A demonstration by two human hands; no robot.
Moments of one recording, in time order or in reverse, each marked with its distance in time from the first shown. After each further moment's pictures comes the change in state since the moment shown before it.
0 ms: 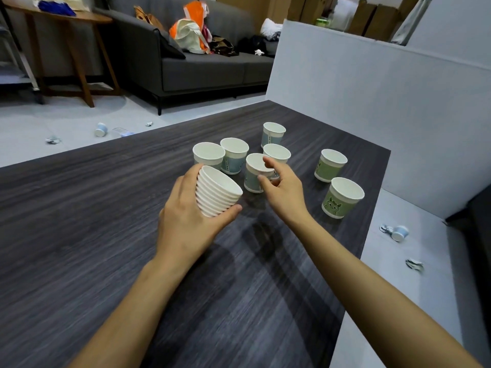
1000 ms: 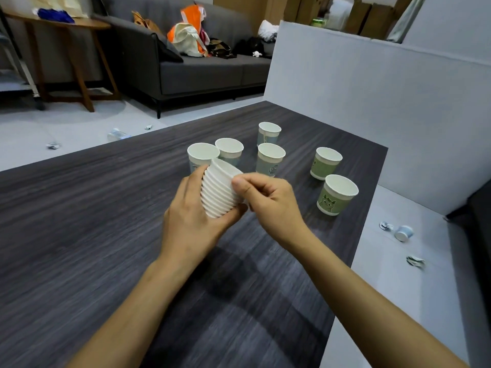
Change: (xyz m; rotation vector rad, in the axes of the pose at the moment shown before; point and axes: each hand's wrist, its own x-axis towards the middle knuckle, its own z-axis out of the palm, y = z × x) left_hand -0.006 0.015 0.004 -0.008 -0.036 -0.001; right_hand -0.051 -0.046 -0.013 0.422 -0.141 -0.187
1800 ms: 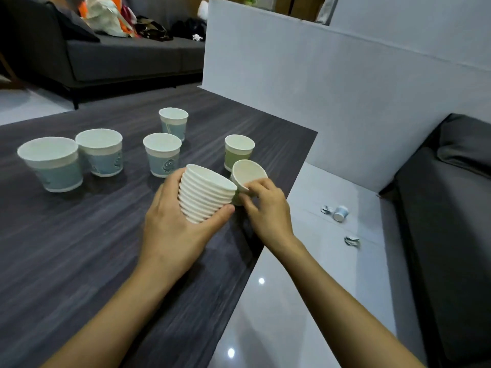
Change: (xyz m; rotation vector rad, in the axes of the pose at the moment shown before) left_hand -0.003 0.081 0.151 -0.237 -0.134 -0.034; right_hand -0.003 0.115 -0.179 -0.756 0.208 0.200
